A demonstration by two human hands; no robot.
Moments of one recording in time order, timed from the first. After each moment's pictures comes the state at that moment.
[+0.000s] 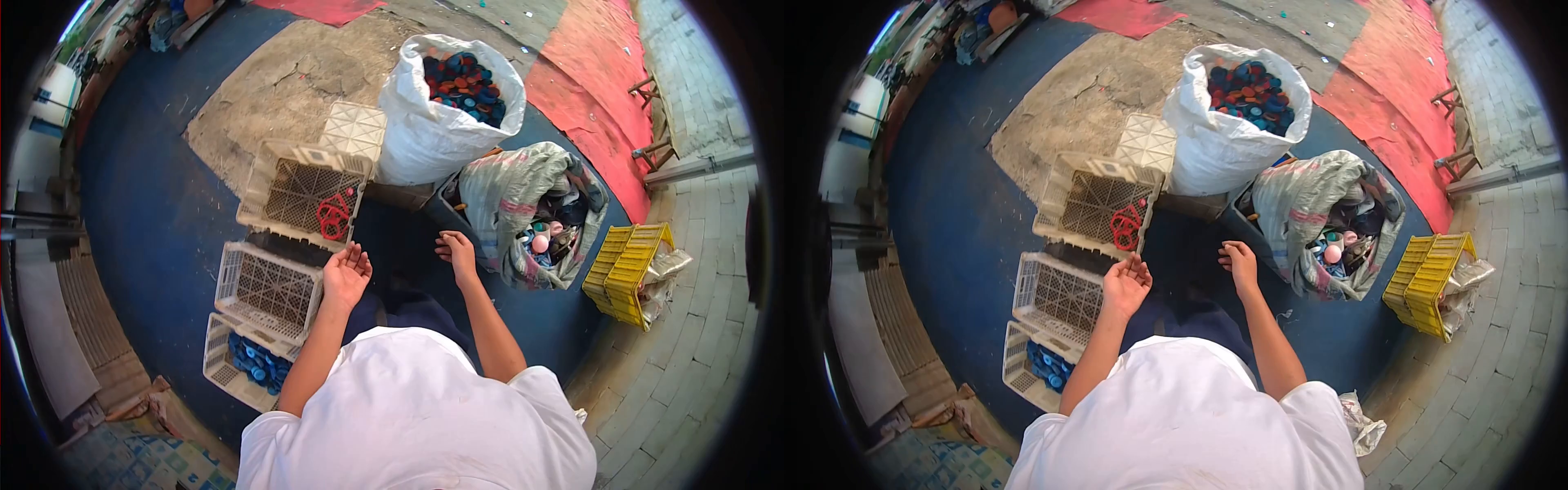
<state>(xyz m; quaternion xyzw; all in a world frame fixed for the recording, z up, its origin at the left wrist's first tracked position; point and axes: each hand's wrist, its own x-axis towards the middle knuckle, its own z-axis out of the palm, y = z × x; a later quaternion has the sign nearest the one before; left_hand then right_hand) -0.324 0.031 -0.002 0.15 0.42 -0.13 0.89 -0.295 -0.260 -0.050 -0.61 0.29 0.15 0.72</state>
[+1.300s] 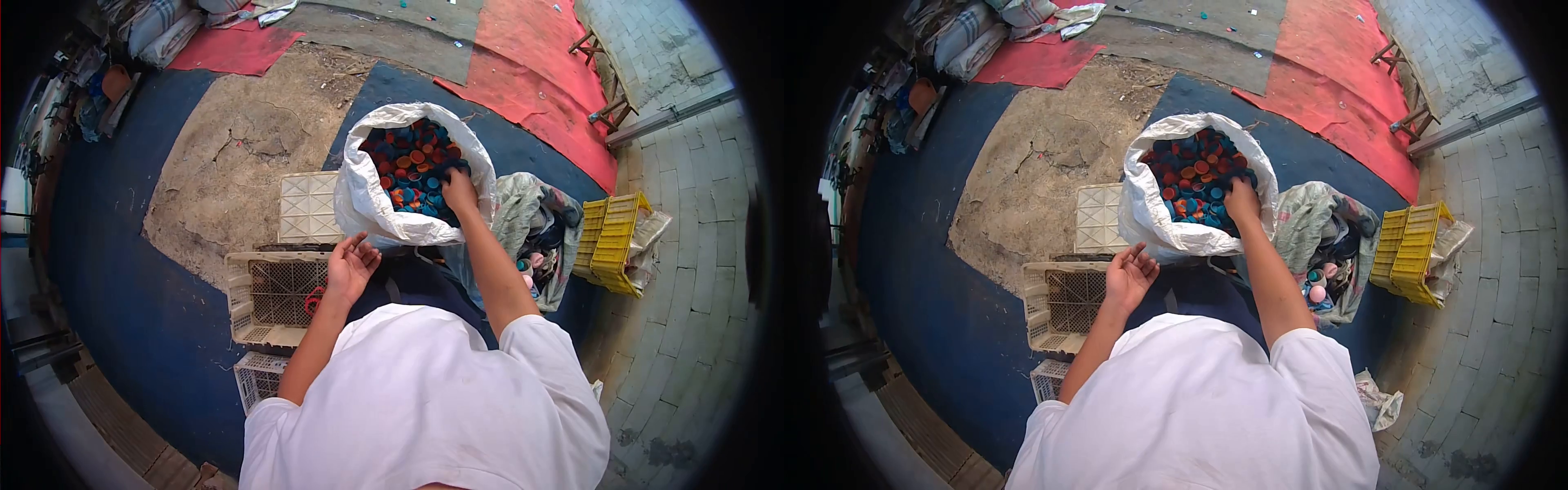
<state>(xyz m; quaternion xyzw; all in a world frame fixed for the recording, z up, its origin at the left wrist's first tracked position) 0.017 -0.033 0.005 0.20 0.27 -0.33 0.88 0.093 -0.364 -0.035 -0.94 0.24 0.02 0.24</state>
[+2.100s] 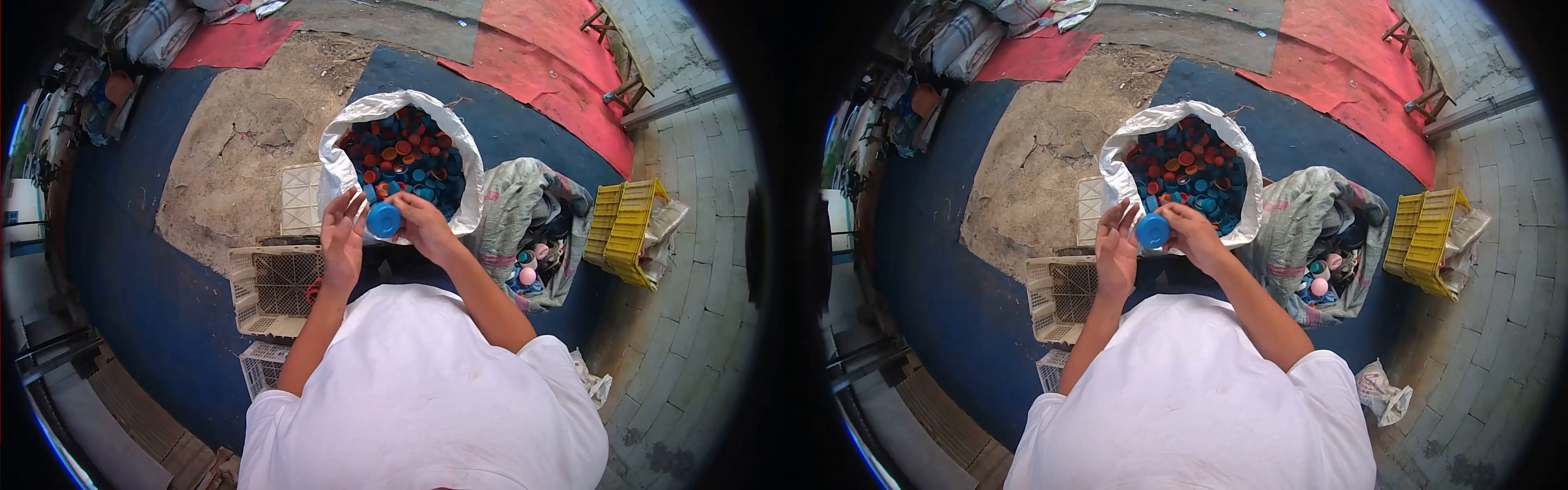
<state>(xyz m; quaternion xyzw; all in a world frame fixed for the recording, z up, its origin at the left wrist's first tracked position) 0.038 -0.109 0.078 0.40 -0.02 -0.12 0.91 0.023 -0.291 0.089 -0.40 0.14 0.18 0.89</state>
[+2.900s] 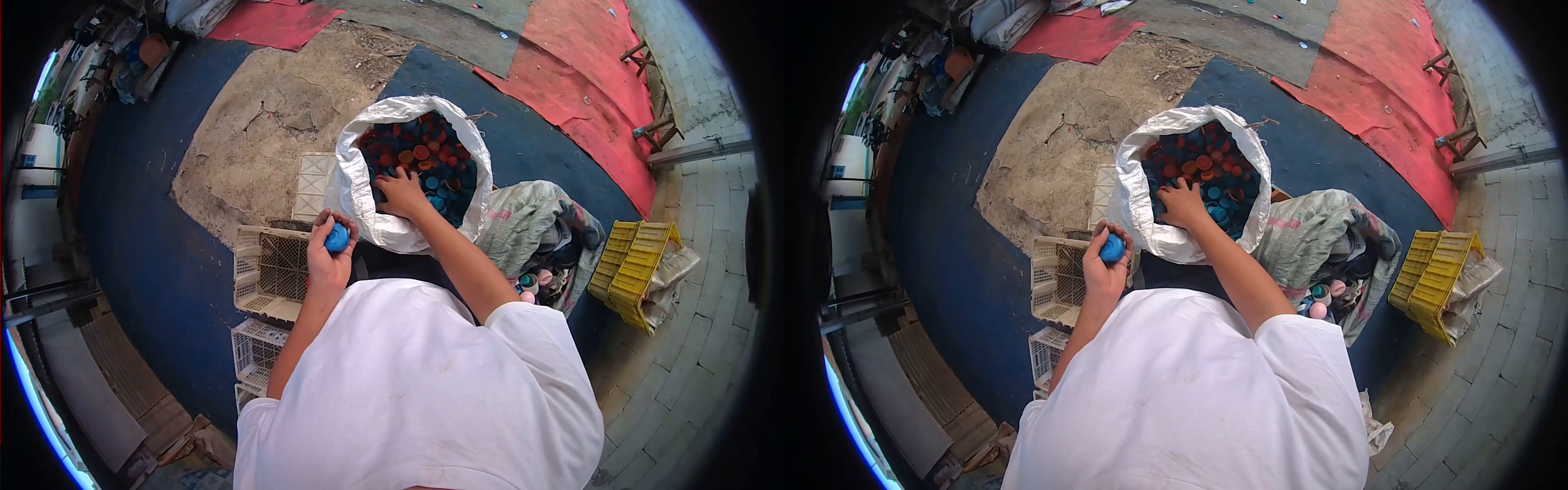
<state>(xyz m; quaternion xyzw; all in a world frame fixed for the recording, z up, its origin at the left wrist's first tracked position) 0.025 -0.087 0.075 0.25 0.27 -0.06 0.93 0.120 -0.279 -0.046 -0.97 -0.17 0.10 0.16</state>
